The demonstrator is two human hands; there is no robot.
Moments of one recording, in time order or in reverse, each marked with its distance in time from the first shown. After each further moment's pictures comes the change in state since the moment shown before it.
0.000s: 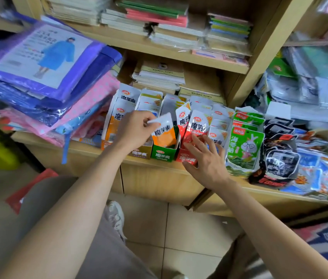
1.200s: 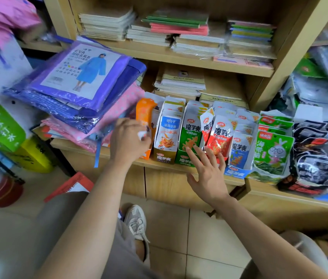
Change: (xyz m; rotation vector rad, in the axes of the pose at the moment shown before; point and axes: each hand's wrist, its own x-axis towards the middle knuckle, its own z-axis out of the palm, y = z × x) left_hand -0.026 -0.064 -0.041 0.396 0.328 0.094; right_hand -0.006 -0.068 0.033 0.105 0.077 0.017
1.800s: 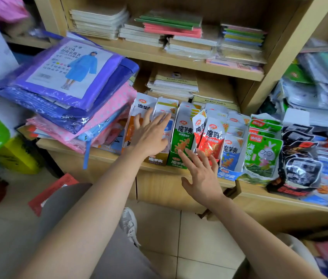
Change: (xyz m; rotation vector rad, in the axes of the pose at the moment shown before) left_hand 0.032 0.053 0.045 0.223 -0.480 0.151; right_hand 0.000 0.006 -0.009 -0.012 -0.055 -0.053
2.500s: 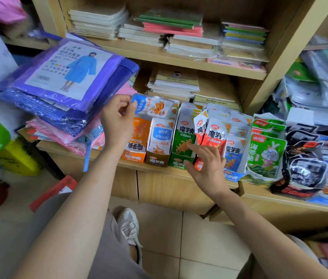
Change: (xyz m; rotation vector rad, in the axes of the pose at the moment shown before) left_hand -0.018 -0.041 -0.045 -0.917 0.734 -0.287; right_hand 0.020 -0.005 -0.023 0.390 0.218 0.138
